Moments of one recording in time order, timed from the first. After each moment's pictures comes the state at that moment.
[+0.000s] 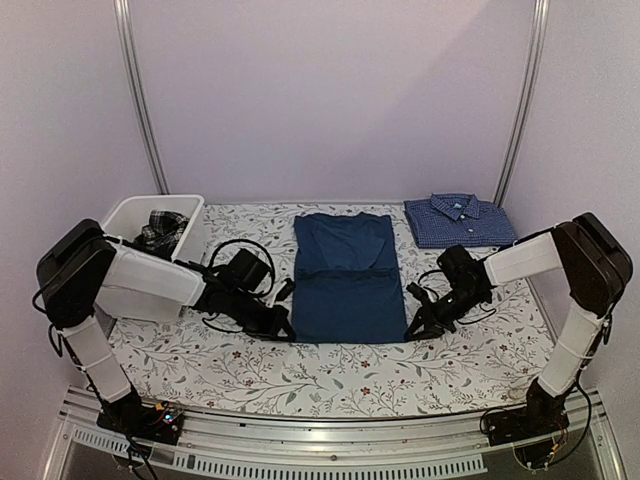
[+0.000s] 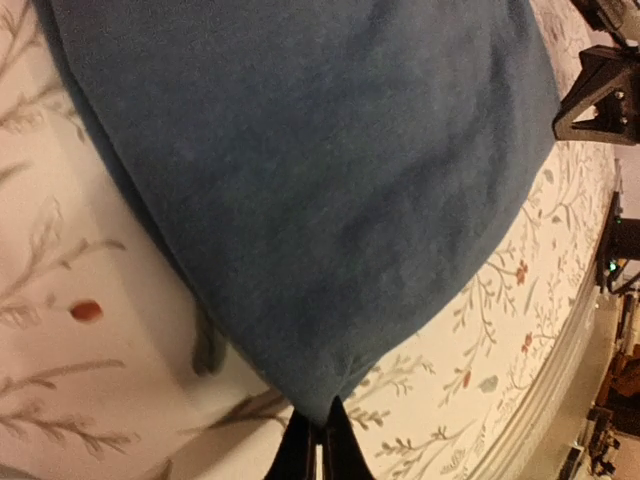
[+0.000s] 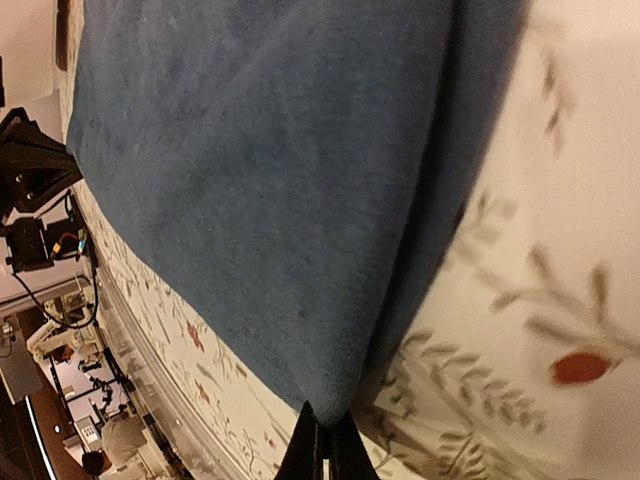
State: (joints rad) left arm -0.73 1.77 0.86 -0.11 0.43 -0.47; right arm 0.41 1.81 0.87 -0.39 -0.73 0.27
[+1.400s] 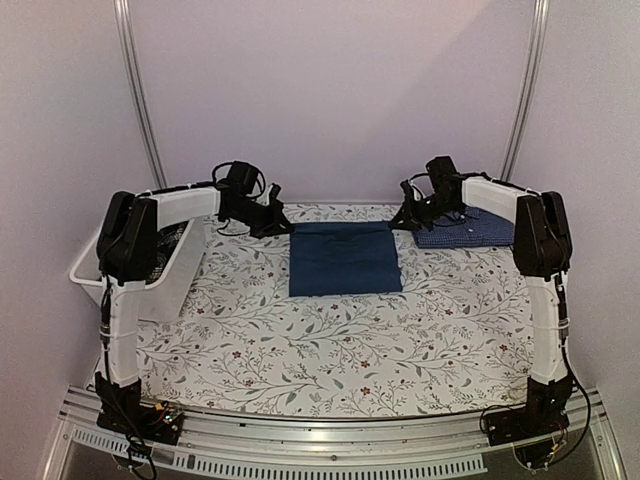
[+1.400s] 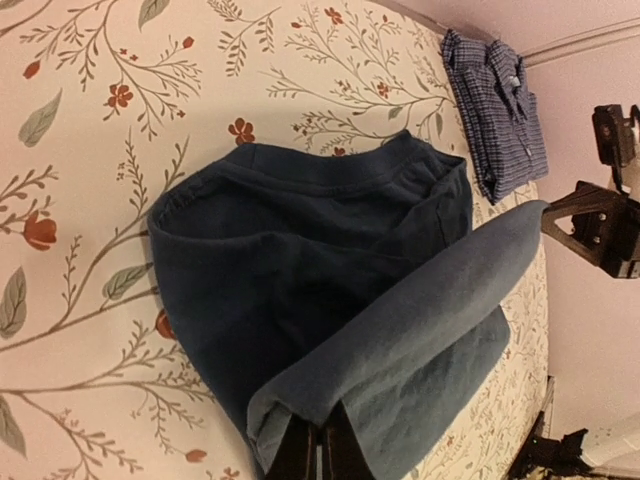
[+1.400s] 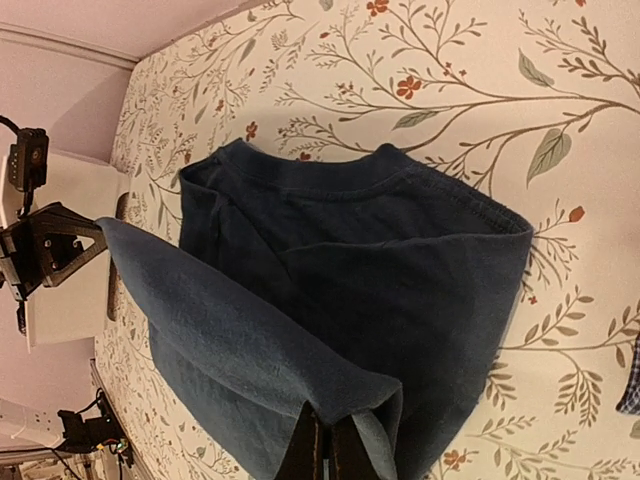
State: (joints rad) left arm -0.38 2.22 1.79 -0.42 0.52 -0.48; right arm 0.27 2.26 1.92 -0.62 -0.63 0.33
